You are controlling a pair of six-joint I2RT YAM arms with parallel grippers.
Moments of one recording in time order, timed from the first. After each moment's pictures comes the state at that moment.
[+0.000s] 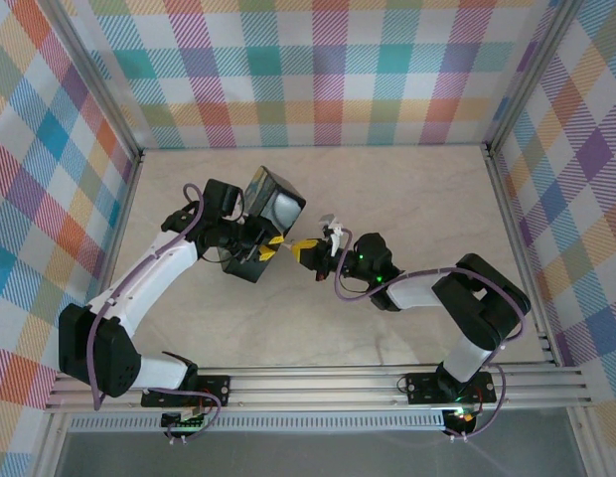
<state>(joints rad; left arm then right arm) -0.38 1.35 1.14 -0.73 0.52 -1.19 0.74 1.67 0.61 1.04 -0.49 0.44</state>
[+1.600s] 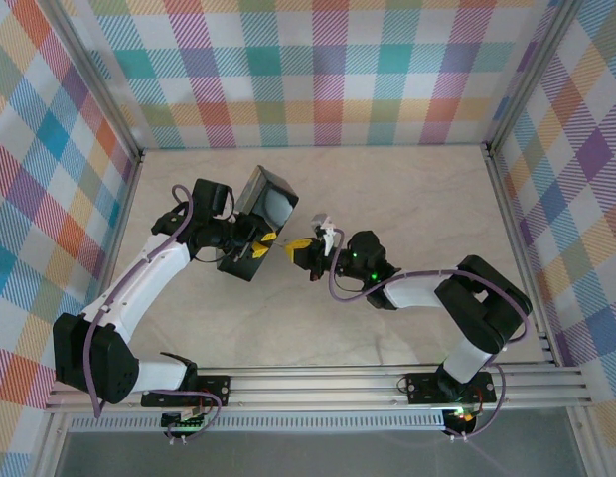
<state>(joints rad) -0.33 1.32 1.13 -0.73 0.53 -1.20 0.78 1.65 0.66 0.95 -0.46 0.38</state>
